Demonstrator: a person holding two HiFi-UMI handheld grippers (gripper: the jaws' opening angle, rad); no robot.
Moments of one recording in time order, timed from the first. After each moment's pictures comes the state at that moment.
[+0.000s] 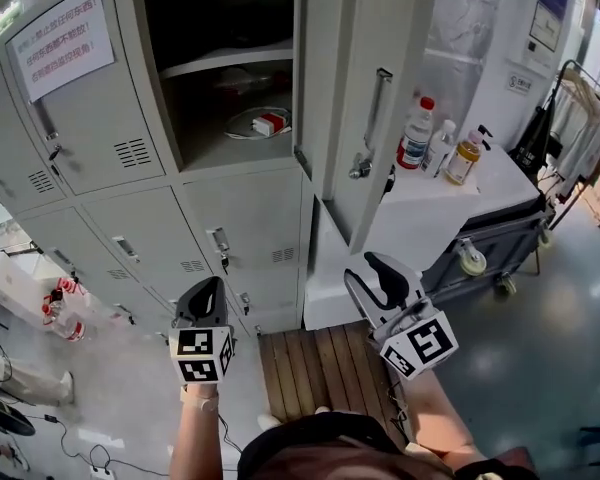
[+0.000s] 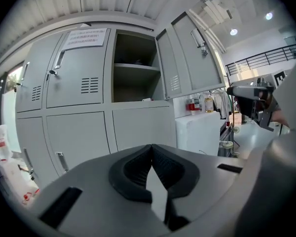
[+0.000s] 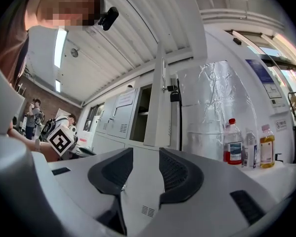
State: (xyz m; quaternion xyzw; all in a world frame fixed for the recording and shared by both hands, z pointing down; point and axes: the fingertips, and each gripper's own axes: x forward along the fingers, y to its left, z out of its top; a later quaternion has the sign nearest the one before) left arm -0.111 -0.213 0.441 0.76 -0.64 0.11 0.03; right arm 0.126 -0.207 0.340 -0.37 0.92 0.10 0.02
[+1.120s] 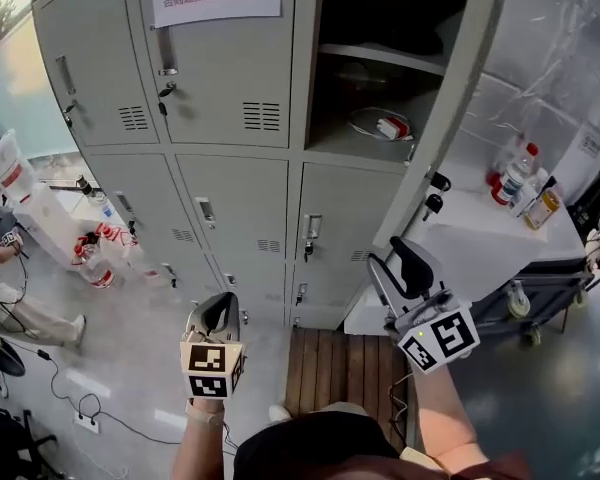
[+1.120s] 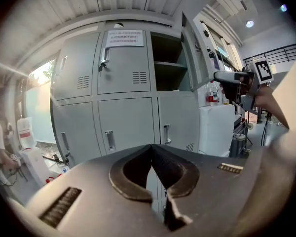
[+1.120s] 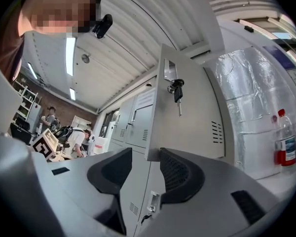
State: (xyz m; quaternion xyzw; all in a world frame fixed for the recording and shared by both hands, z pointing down) left arm -0.263 -0.112 0.481 0.69 -0.71 0.13 0.07; right arm -0.044 -0.204 0.320 -0.28 0.95 0.11 0.04
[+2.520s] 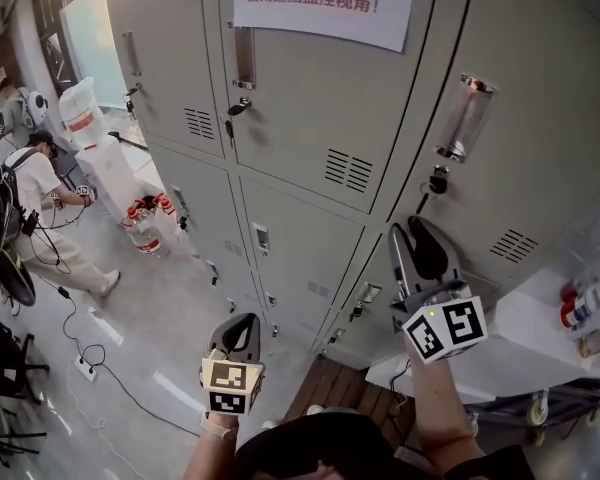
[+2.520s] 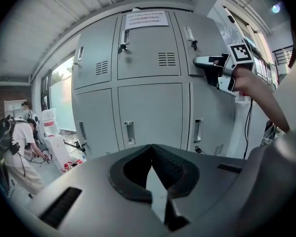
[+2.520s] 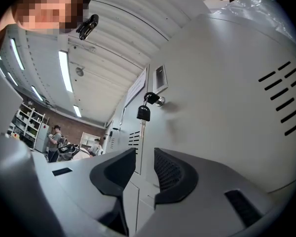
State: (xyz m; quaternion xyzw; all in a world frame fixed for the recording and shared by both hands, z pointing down) left arm -0.323 -0.166 0.510 0.59 -0.79 0.13 0.13; right arm -0.197 -0.365 0.283 -0.19 0.97 0.06 0.10
